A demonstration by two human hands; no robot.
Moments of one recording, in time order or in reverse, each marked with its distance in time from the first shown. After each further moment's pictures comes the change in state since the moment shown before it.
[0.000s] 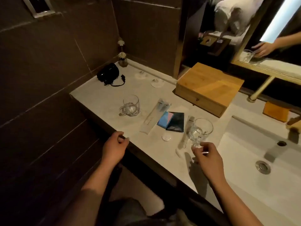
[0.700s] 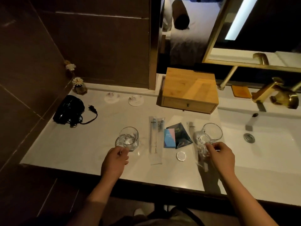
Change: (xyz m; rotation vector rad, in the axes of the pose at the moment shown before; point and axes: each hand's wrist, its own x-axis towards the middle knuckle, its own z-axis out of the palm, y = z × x) left_hand 0.191 -0.002 -0.021 -0.157 -0.429 0.194; right_hand 0.027 -0.053 0.076 0.007 0.551 0.348
